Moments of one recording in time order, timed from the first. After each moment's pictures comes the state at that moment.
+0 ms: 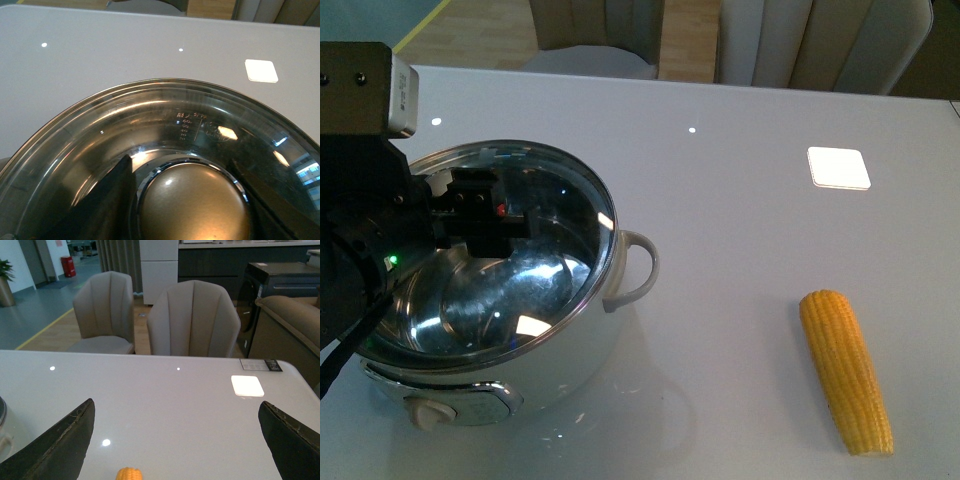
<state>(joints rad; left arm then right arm) -0.36 2.00 0.47 1.09 -0.22 -0.15 0.00 0.01 0.02 0.00 0.00 0.00</state>
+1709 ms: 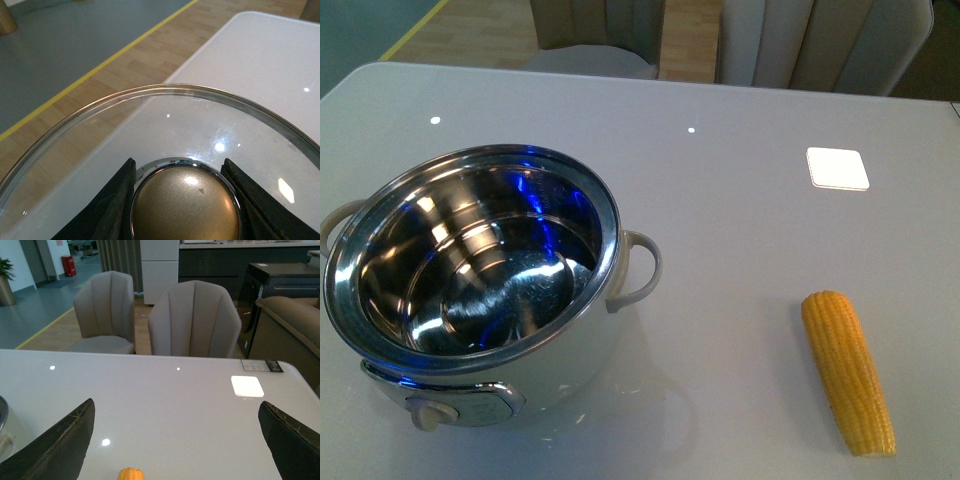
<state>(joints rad) 0.55 2.27 0.57 1.38 0.06 0.08 0.00 0.01 0.02 0.00 0.00 0.00</state>
